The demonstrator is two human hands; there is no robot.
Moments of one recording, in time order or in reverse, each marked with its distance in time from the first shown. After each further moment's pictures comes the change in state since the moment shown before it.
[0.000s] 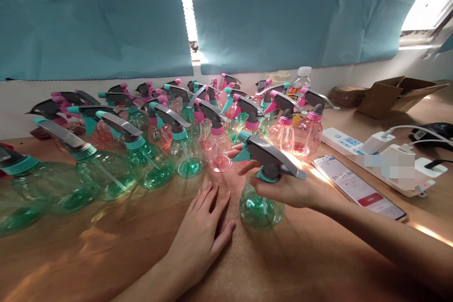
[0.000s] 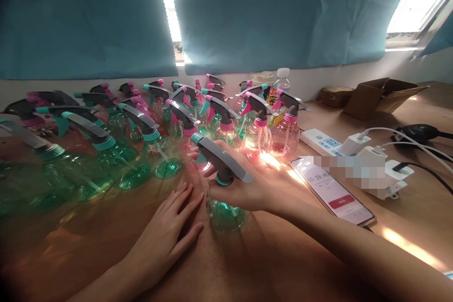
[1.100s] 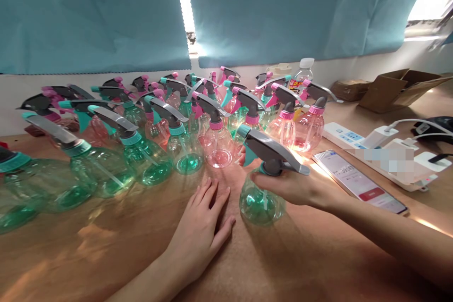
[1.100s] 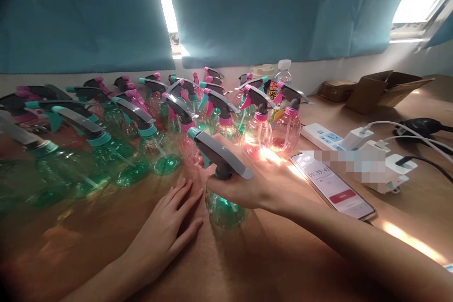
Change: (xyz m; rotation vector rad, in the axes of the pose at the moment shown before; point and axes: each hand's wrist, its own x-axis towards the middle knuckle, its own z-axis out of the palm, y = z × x) left_hand 0.004 0.005 -0.010 0.003 -0.060 -0.009; right_hand -0.008 0.003 -0.002 -0.218 0.115 0.116
